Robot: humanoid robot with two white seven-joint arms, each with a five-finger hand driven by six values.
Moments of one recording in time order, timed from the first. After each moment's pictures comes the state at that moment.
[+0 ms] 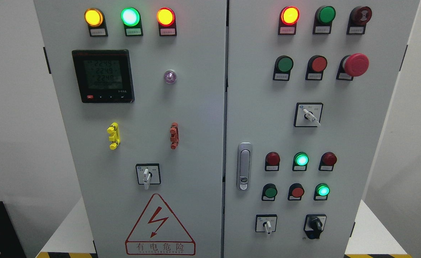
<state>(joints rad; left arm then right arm) 0.15 -0.01 -0.10 -0.15 0.00 -0.10 -0.03 0.10 0.12 -0.19 -0.11 0.07 0.06 -0.02</state>
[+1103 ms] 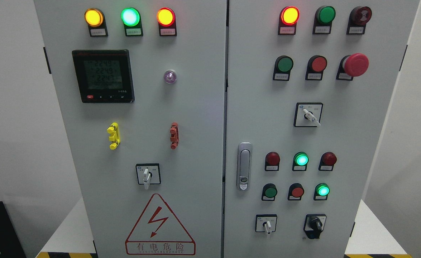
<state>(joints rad) 0.33 0.00 -0.08 -0.55 0.00 -0.25 -0.03 0.10 0.12 -0.19 -0.11 0.07 0.06 -0.02</state>
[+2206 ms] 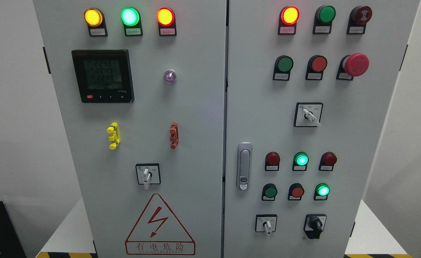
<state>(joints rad) 0.33 0.00 -0.01 -1.48 -0.08 -0.30 -0.03 0.10 0.12 -0.19 -0.11 0.07 0.06 -0.02</state>
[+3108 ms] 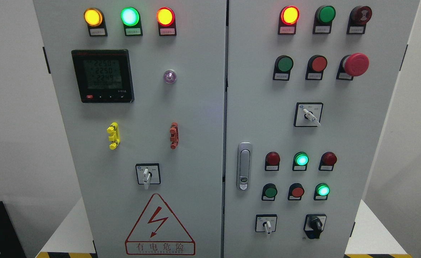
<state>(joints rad) 0.14 -0.04 -0.05 -1.82 -0.10 -0.17 0.07 0.10 0.12 -0.19 -0.11 0.07 0.06 -0.02</state>
